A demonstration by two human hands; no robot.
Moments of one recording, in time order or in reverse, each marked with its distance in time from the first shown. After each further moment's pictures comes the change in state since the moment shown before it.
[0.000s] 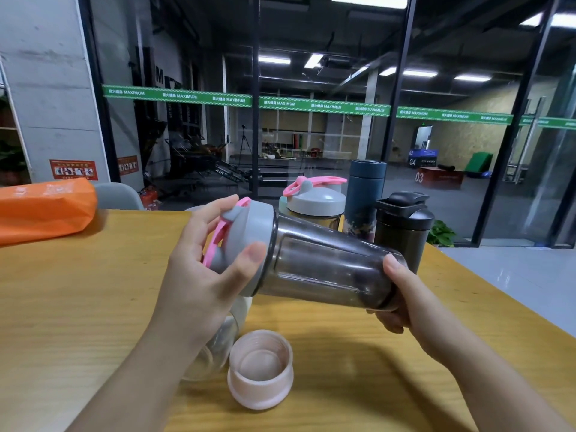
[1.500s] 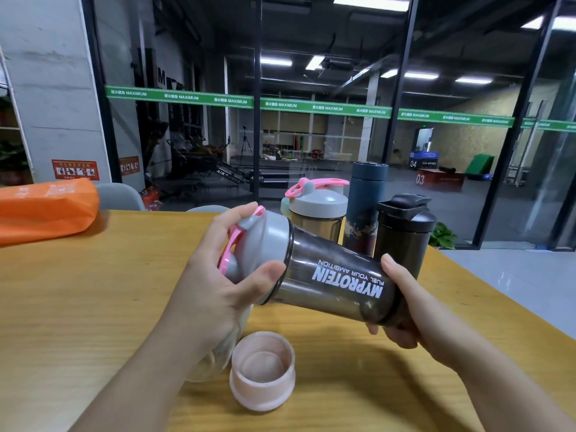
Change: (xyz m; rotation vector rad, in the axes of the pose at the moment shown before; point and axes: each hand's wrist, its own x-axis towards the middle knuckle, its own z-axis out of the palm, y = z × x) left_hand -0.003 0.007 0.005 -0.077 -0.138 -0.080; right_hand -0.005 -0.012 0.002 -0.065 -0.079 0.202
